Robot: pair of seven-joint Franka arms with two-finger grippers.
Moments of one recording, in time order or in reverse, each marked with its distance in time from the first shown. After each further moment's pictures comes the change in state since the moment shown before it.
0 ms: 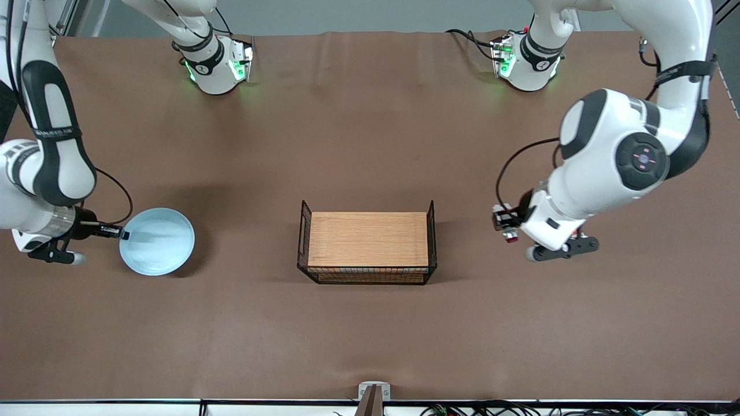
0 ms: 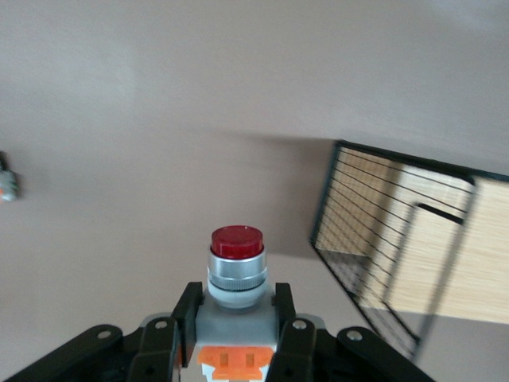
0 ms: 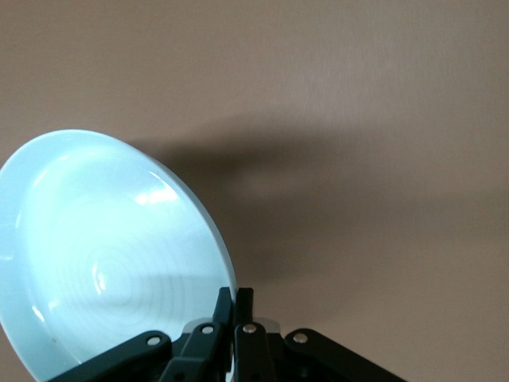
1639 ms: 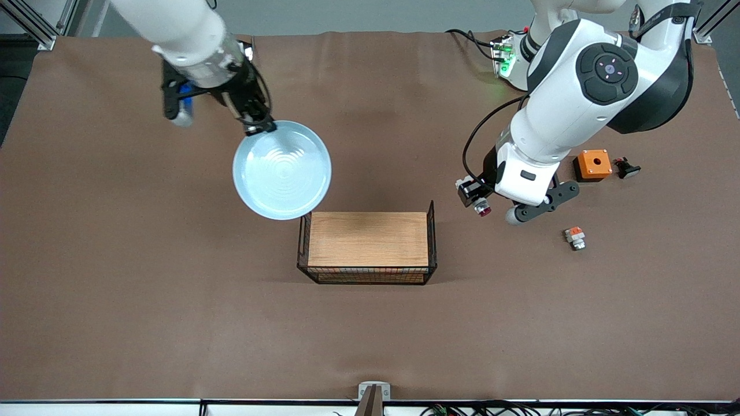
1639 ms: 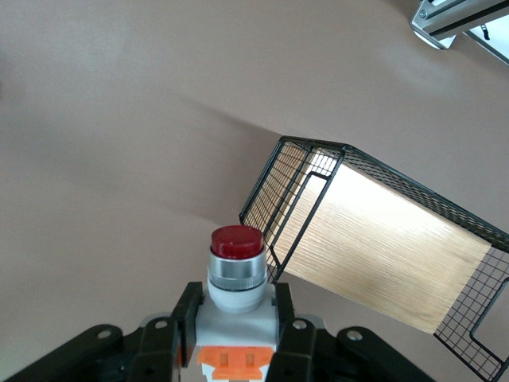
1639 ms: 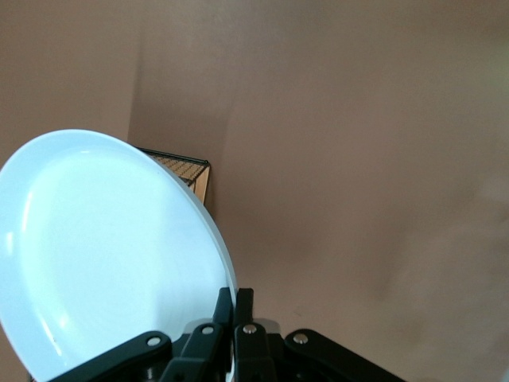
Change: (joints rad) left arm -0.105 -0.087 0.001 0.048 0.003 -0.028 -0.393; right arm 0.849 -0.321 0.027 0.302 -0.065 -0.420 2.152
